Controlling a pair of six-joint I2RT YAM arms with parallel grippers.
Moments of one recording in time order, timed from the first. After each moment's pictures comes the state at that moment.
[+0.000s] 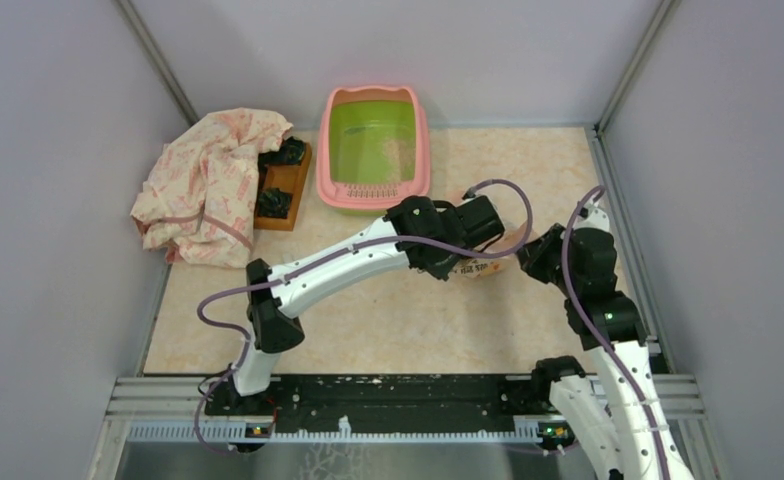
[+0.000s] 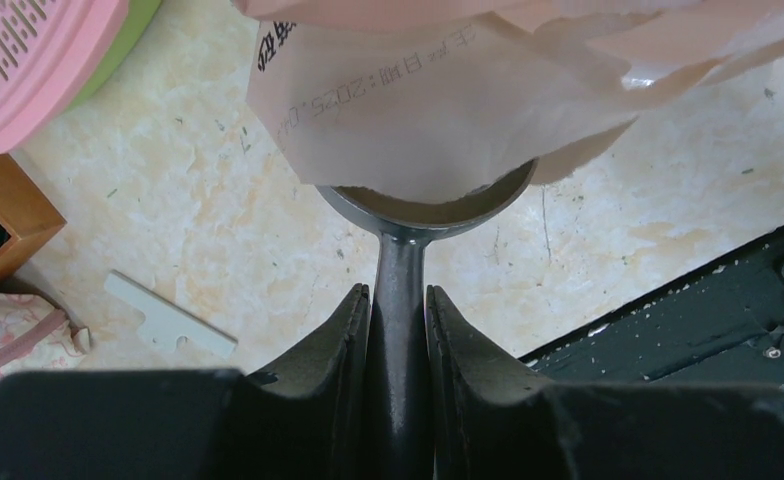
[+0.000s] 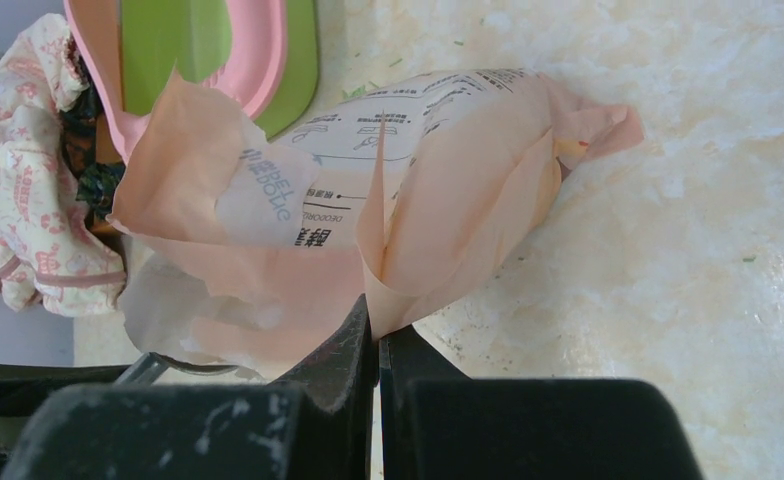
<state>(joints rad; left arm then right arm) -1.20 2.03 2.19 -1.33 -0.43 -0.38 0.13 0.60 0.76 -0.64 -0.07 0.63</state>
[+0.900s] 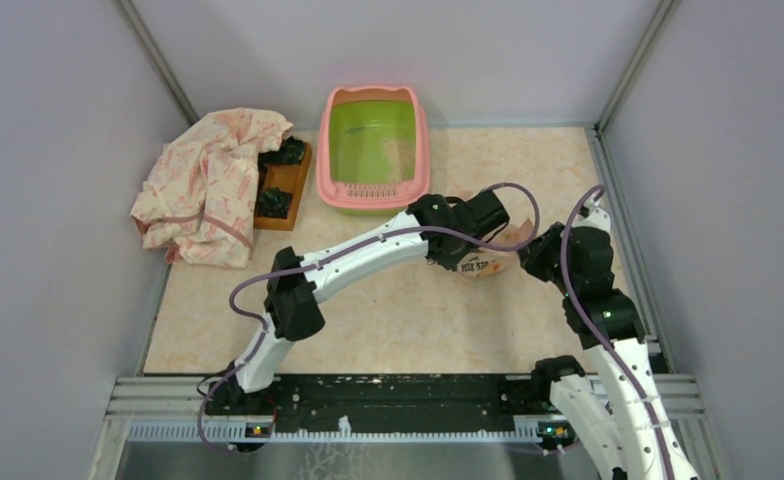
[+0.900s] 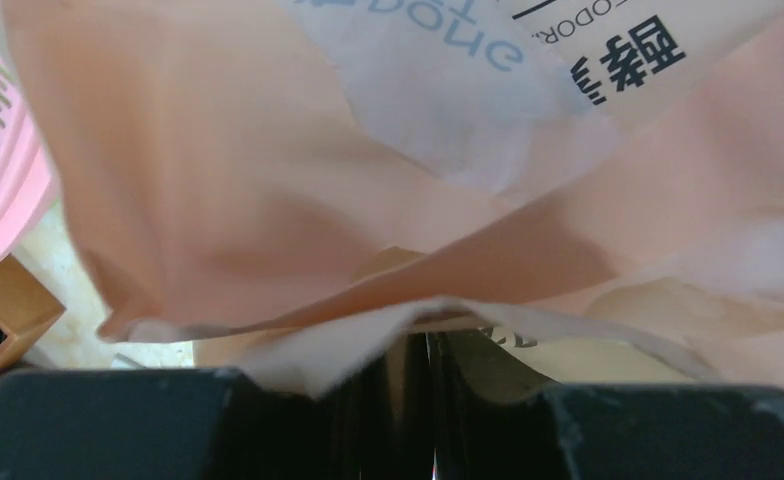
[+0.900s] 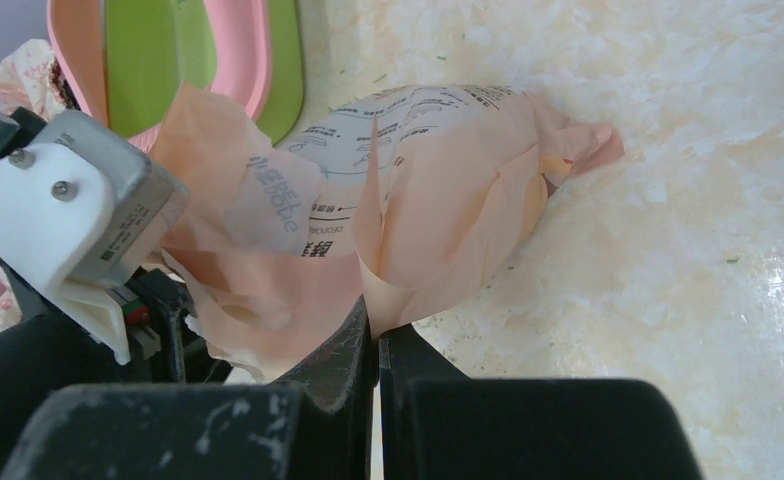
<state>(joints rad) -1.12 2.20 2.25 -1.21 -0.39 -0.22 0.17 0.60 0.76 -0.62 0.01 0.65</state>
